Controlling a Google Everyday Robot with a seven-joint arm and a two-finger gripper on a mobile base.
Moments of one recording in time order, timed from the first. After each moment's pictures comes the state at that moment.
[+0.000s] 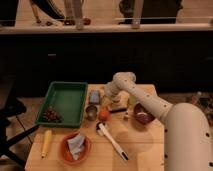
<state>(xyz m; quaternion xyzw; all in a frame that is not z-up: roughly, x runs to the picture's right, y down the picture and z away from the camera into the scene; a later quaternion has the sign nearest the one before) -0.012 0.054 0.955 -0.21 -0.26 0.02 0.94</state>
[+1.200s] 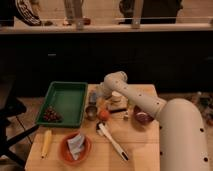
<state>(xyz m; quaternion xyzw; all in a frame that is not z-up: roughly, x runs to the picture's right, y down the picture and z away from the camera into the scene) -0.053 0.050 0.955 -0.19 -0.24 0.00 0.95</state>
